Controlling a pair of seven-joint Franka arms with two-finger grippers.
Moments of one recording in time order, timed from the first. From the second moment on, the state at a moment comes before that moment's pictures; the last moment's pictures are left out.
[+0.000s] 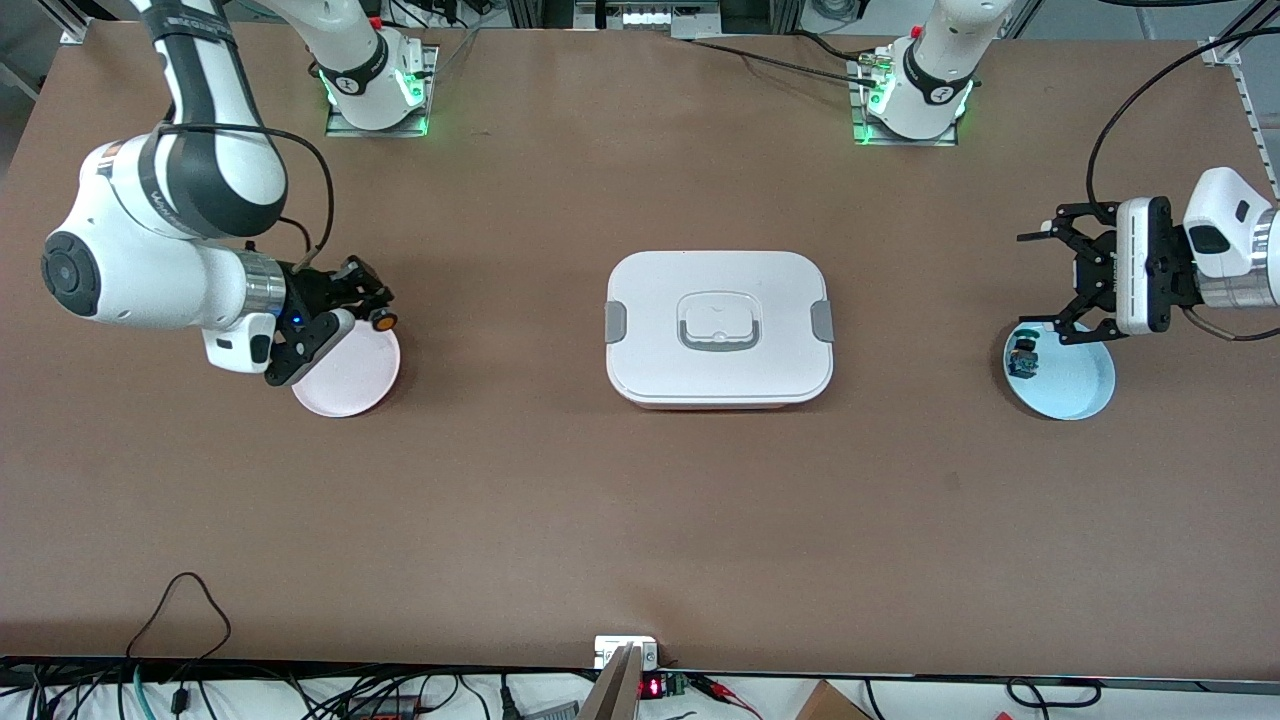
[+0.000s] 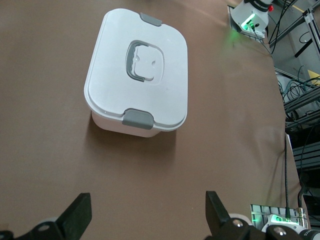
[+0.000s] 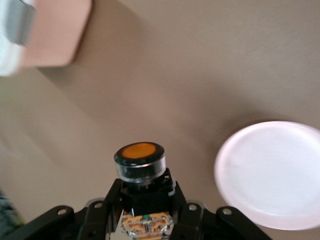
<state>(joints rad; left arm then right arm) 1.00 0.35 -1.02 -1.63 -0.28 1.52 1.34 0.25 0.26 -0.12 -1.80 0.31 1.80 -0.65</state>
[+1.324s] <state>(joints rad) 0.31 0.11 -0.32 -1.57 -0.28 1.70 1.01 0.23 0.31 -0.12 -2.12 -0.12 2.41 -1.14</state>
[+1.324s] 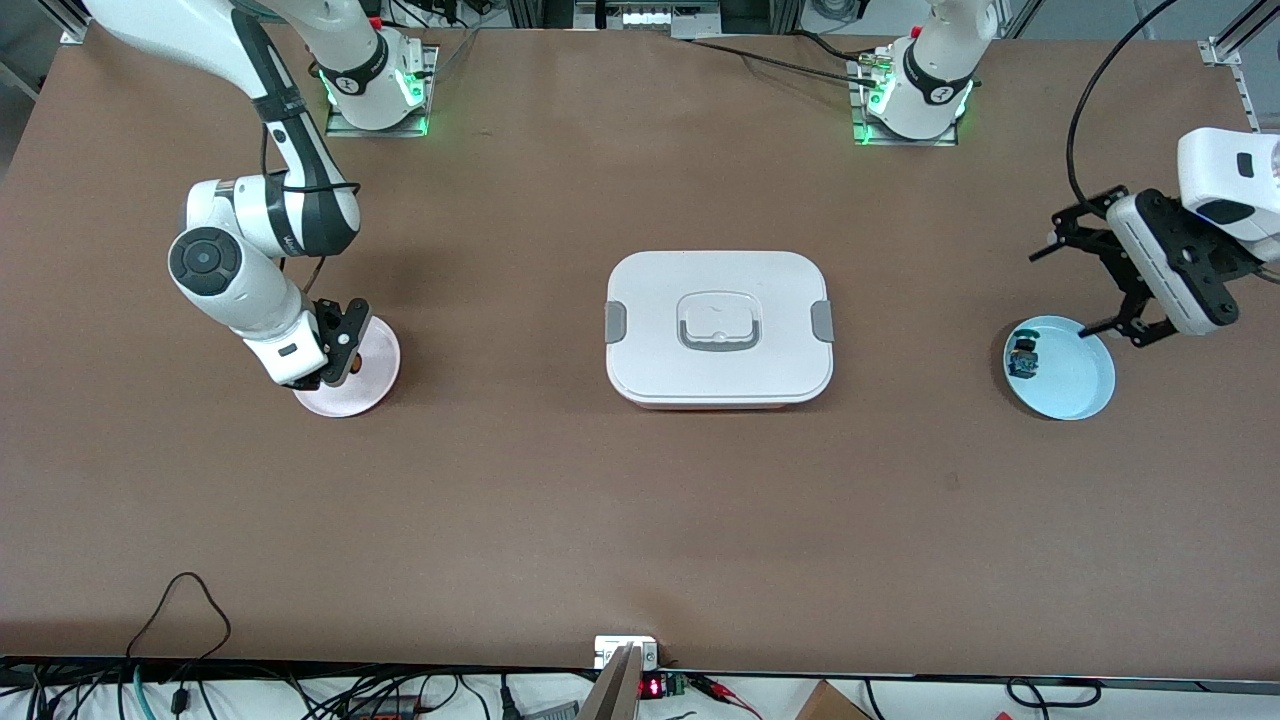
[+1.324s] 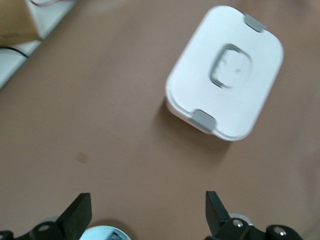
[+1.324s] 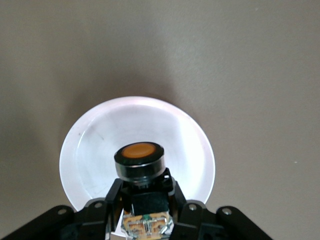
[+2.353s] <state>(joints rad) 0.23 0.05 -0.18 -1.66 -0.22 1.94 1.00 0.20 0.36 -0.12 -2.24 -0.19 2.57 -1.17</state>
